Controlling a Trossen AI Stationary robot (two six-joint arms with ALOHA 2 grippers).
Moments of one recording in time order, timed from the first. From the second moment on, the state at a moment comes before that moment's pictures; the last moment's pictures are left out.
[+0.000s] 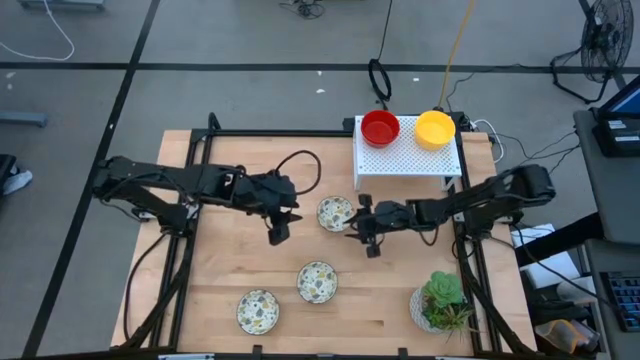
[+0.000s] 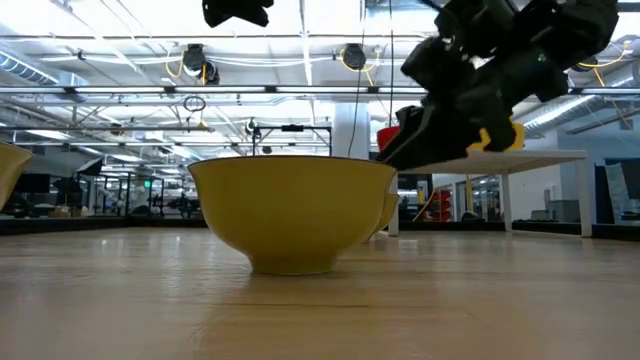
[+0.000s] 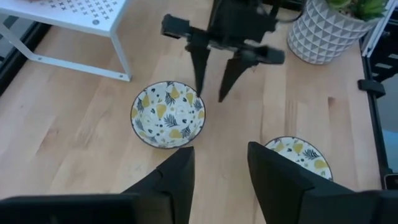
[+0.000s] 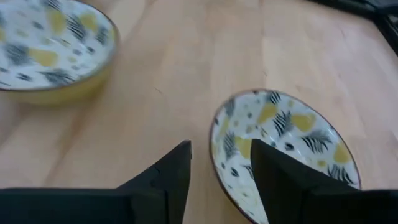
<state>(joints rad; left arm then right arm) -0.11 1.39 1.37 -0.75 -0.13 -0.30 0.08 1.49 0.58 0.36 0.05 -0.20</state>
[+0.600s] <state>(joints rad) -0.12 1.39 1.37 -0.76 -0.13 -0.29 0.08 1.67 0.68 0.39 0.08 -0.17</state>
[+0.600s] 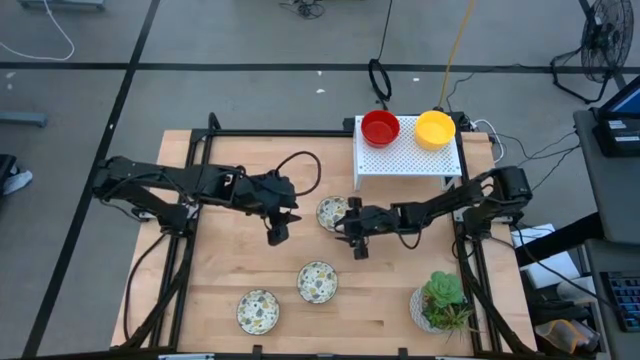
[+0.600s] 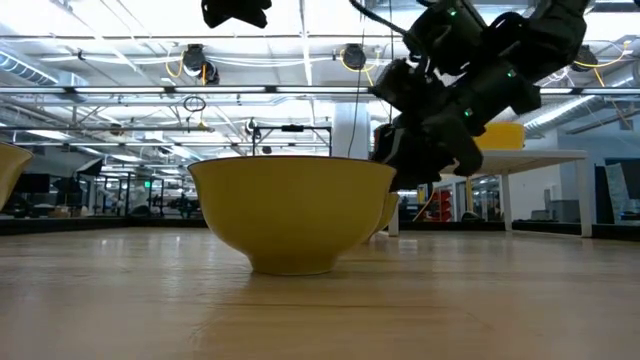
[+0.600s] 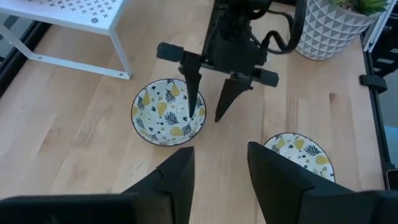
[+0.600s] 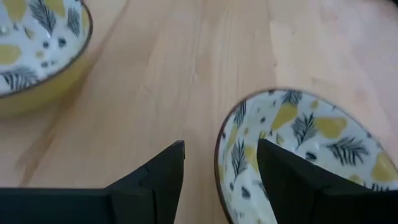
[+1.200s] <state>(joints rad) -0.12 1.39 1.37 -0.79 -0.13 -0.29 0.07 1.72 0.75 0.25 0.21 -0.14</state>
